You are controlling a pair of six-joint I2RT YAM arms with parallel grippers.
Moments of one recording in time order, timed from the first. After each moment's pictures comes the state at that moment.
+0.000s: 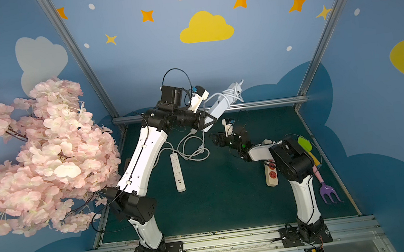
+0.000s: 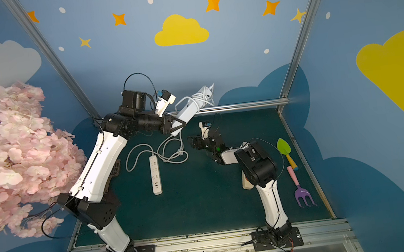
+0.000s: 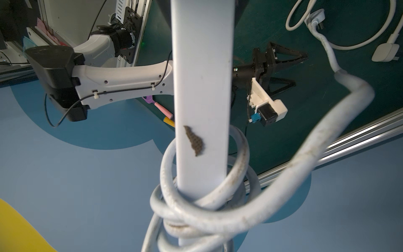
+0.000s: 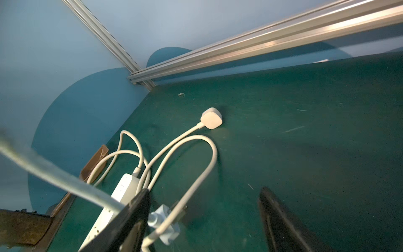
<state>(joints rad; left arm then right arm) -0.39 1.78 2.10 -0.97 0.70 -0.01 0.53 2.11 1.20 0.68 -0.29 0.46</state>
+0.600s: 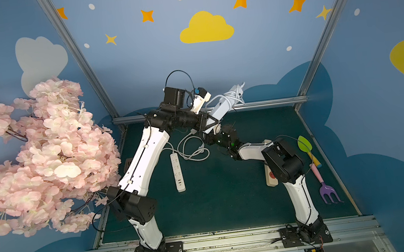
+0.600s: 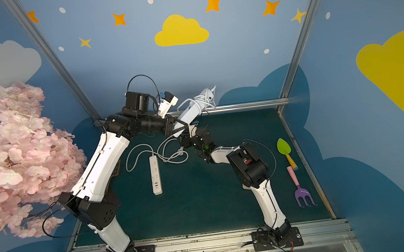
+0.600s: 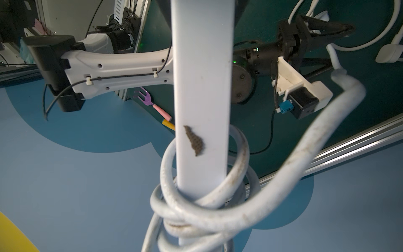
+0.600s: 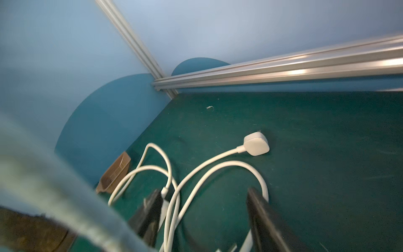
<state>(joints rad) -0.41 1.78 2.08 -0.96 0.68 -0.01 0.63 2.27 1.47 0.65 -0.24 0.49</state>
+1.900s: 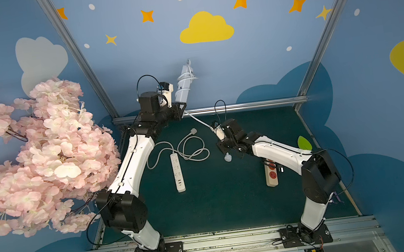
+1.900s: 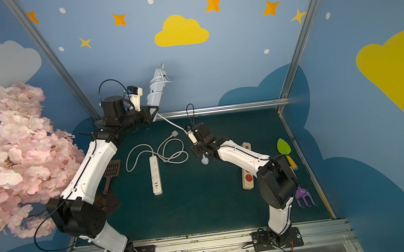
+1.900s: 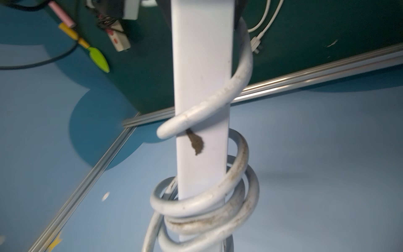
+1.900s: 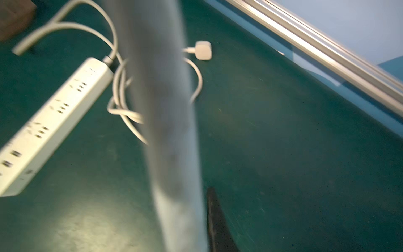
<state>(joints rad) -0.20 1.68 1.73 -0.46 0.28 -0.08 0.71 1.79 1.44 -0.43 0.18 -0.13</state>
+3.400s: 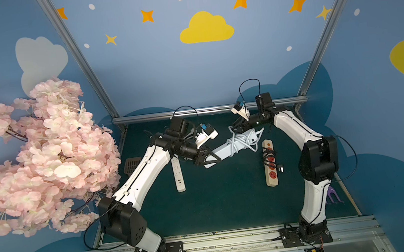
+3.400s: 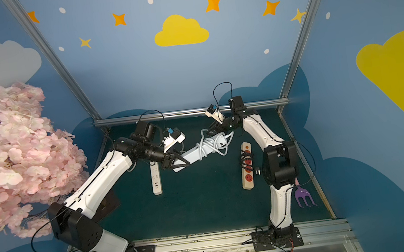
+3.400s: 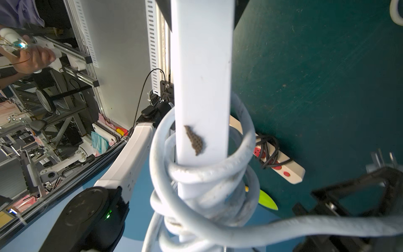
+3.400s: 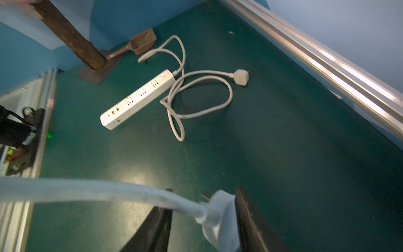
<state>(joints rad) -0.43 1.55 1.52 -0.93 1.01 0.37 0.26 2.00 1.78 -0.66 -0.88 -0.49</state>
